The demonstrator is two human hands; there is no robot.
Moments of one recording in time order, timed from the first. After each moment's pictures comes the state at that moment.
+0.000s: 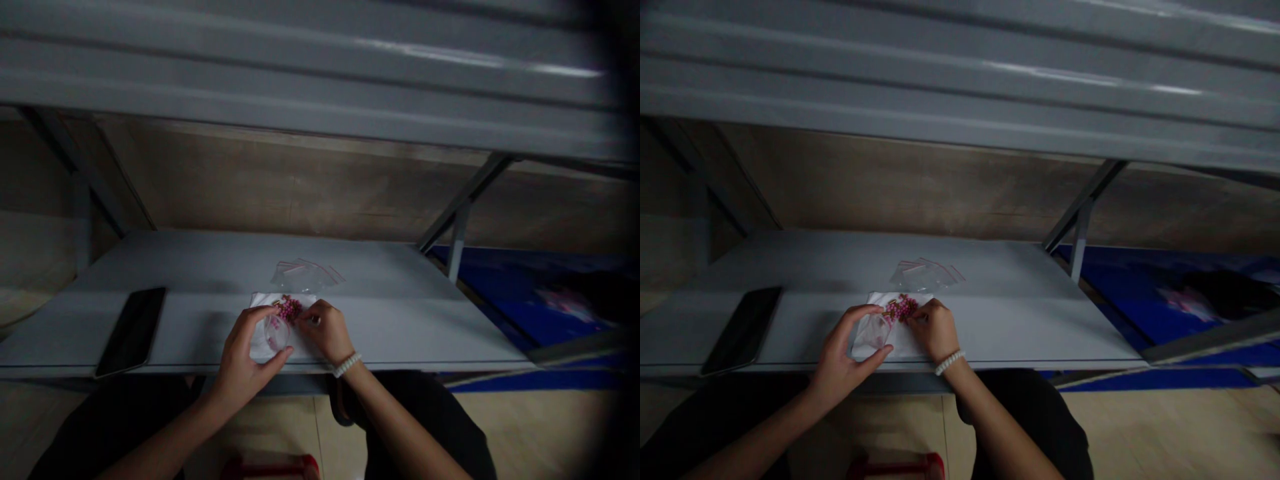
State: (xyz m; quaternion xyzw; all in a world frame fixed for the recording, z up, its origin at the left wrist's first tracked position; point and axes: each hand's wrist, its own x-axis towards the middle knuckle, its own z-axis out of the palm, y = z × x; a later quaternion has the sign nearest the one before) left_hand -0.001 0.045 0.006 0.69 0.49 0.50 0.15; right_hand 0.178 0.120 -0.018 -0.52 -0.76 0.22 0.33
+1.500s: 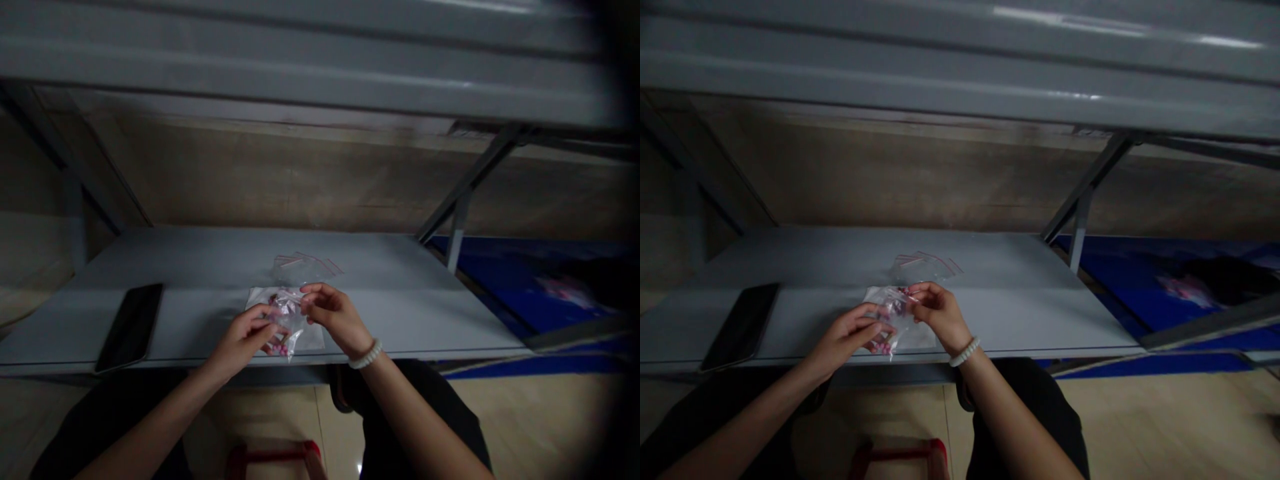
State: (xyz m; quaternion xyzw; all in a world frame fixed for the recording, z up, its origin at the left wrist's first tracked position) left_hand -0.012 0.062 0.005 0.51 0.46 0.41 0.60; right_hand 0.182 0.111 0.019 -0.39 -0.50 0.63 0.46
